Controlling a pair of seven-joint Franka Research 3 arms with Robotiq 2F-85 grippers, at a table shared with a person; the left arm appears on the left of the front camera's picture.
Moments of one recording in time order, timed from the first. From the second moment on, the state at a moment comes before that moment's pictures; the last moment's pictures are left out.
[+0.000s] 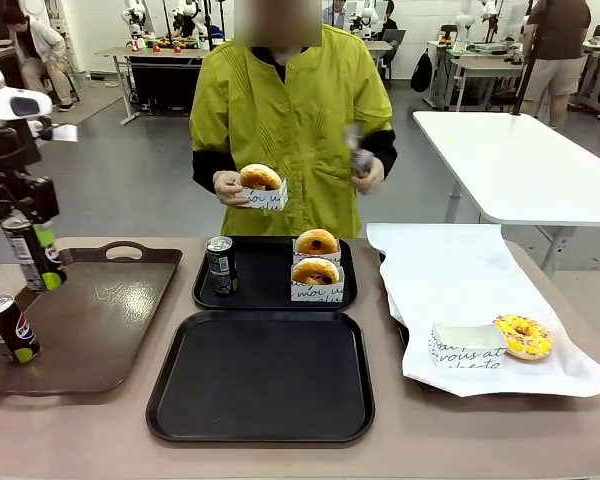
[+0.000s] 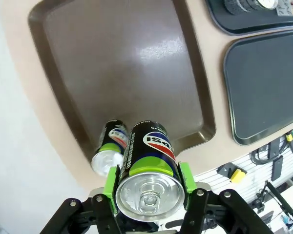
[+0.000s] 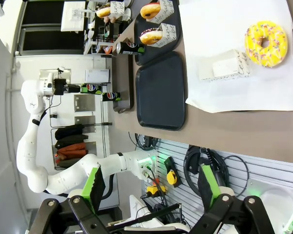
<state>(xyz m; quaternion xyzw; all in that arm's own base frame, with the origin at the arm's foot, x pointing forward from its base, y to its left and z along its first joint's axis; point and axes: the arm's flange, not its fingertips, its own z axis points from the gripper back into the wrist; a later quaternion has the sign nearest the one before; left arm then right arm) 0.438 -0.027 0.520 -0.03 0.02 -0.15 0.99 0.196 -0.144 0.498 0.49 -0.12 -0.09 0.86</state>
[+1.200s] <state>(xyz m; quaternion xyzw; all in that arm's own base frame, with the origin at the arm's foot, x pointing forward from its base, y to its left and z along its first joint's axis) 0.312 -0.057 0.568 -0.05 0.07 -0.36 0.93 0.196 -0.144 0.498 0.49 -0.12 -0.09 0.86</state>
